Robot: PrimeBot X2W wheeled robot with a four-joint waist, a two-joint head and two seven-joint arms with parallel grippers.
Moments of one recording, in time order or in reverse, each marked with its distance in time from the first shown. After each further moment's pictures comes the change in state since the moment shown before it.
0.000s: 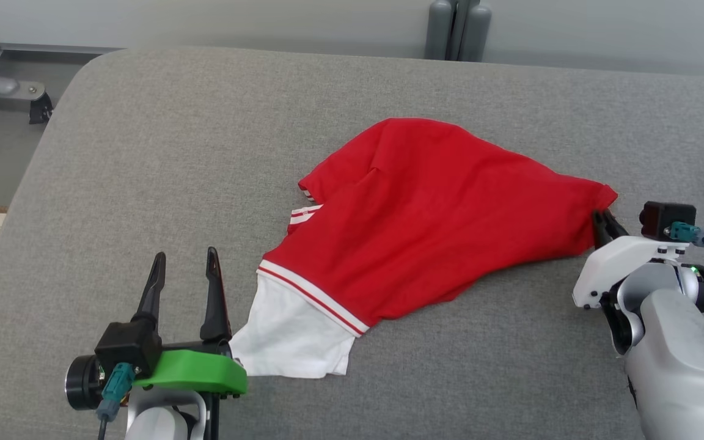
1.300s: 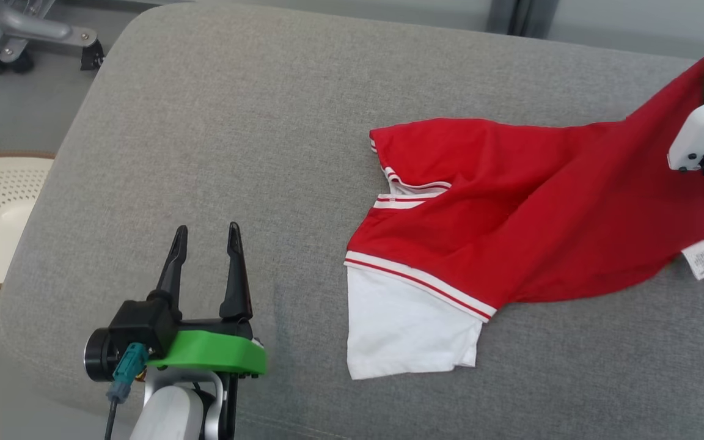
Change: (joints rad) left arm -0.052 0.000 -0.068 -0.027 -0.049 0.007 0.000; right arm -0.224 -0.158 -0.042 -0.213 -0.098 0.000 0.086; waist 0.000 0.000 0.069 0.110
